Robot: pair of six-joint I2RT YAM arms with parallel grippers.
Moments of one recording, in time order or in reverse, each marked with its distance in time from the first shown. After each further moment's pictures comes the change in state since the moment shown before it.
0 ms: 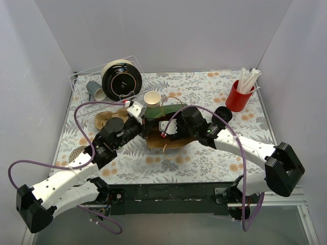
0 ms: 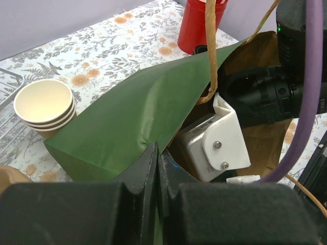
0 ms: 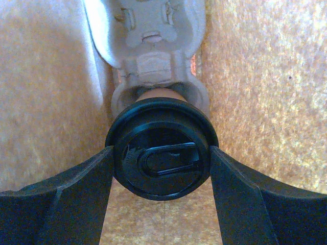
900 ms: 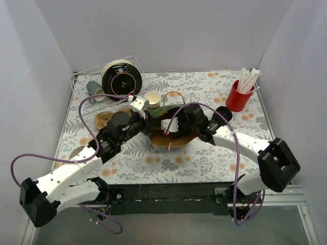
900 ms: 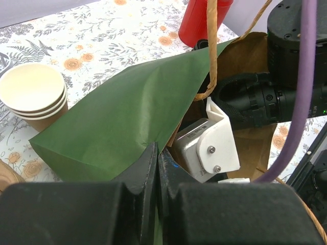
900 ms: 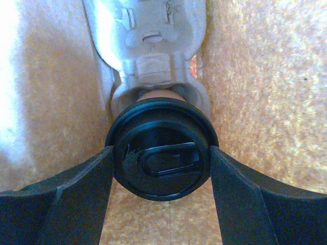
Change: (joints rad) left arm 0.007 0.097 0.077 -0.052 -0.010 -0.100; right arm -0.084 0.058 -0.014 0.057 -0.160 -0.040
